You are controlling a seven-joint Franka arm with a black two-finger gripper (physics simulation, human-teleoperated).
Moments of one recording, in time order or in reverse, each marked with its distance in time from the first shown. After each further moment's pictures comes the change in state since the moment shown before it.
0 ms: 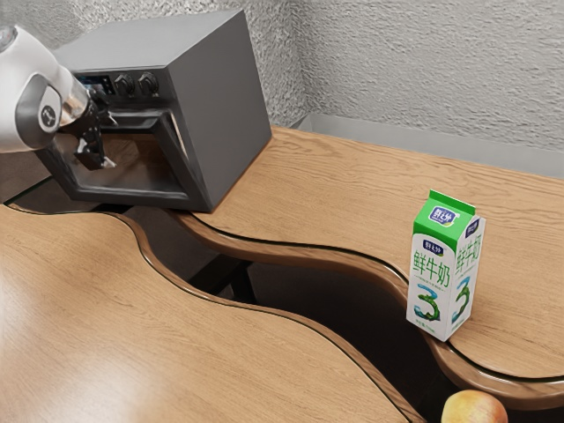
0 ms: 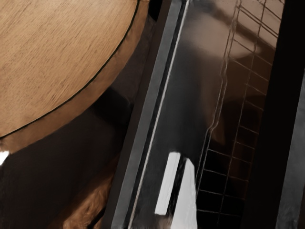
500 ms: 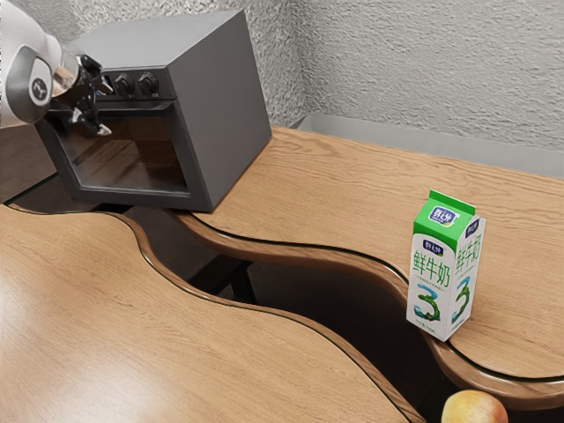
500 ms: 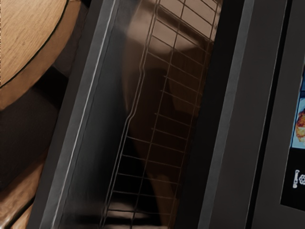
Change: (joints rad) arm -0.002 0.136 -0.036 0.279 0.006 -0.046 0.025
